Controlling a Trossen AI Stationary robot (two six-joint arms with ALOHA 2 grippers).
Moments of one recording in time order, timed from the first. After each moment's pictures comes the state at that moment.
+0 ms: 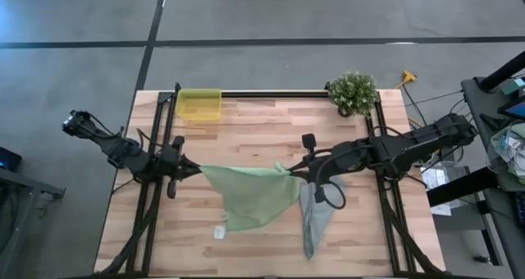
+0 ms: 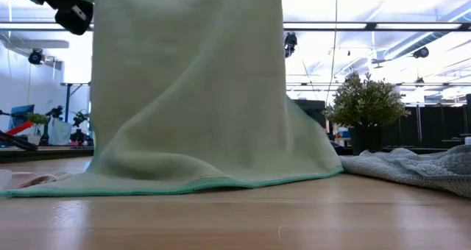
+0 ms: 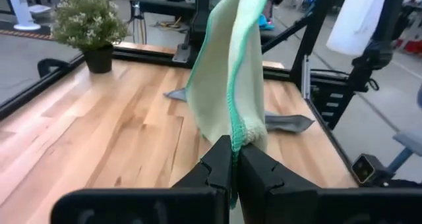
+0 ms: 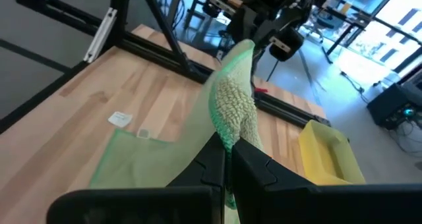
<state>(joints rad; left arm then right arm) -0.52 0.48 0.50 -0.27 -0.50 -0.28 0.31 1.27 1.13 -0.22 0.20 -0.32</state>
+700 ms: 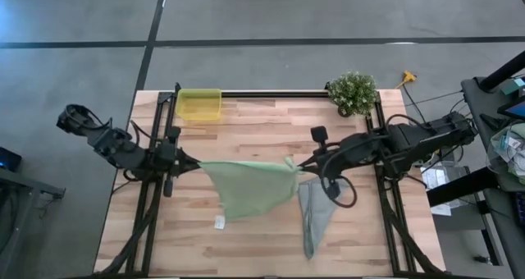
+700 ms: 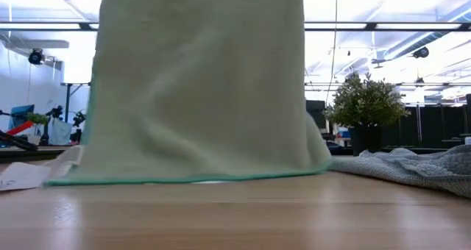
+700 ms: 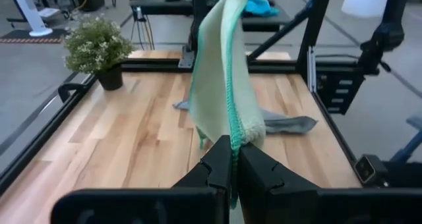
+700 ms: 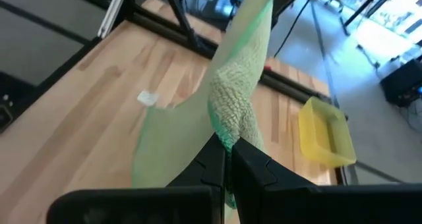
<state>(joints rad) -0.55 0.73 0.96 -0.58 -0.53 -0.23 0.32 1.27 1.38 -0.62 0.21 -0.29</state>
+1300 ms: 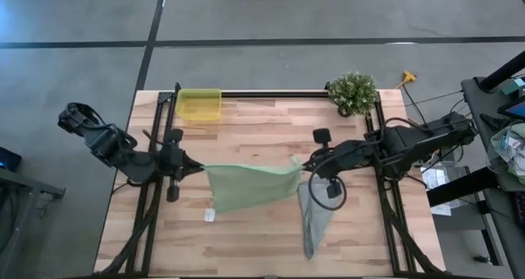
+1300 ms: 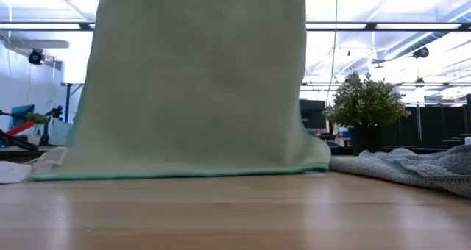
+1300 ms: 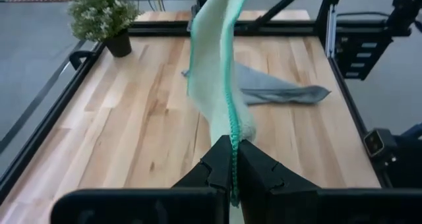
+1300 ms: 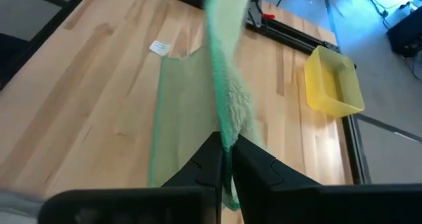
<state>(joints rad) -0.59 0.95 1.22 -0.87 -0.57 -0.36 0.32 1.27 1.33 -0.73 0.26 -0.18</state>
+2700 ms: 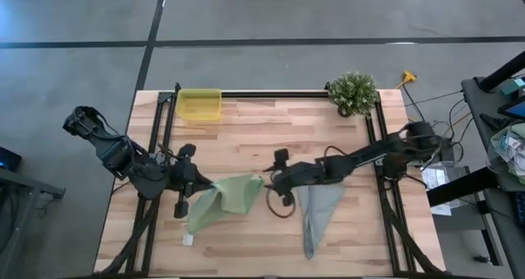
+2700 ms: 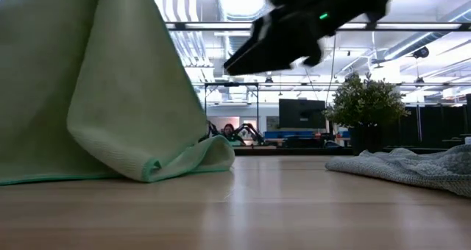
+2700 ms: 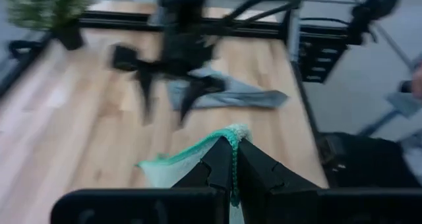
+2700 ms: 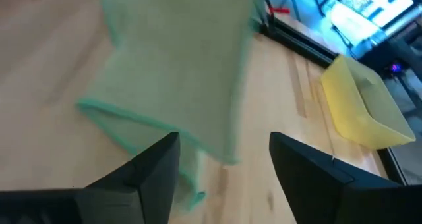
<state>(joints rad) -0.63 1.08 1.27 -0.76 -0.48 -0.44 0.21 1.71 0.96 0.23 0.26 -0.36</state>
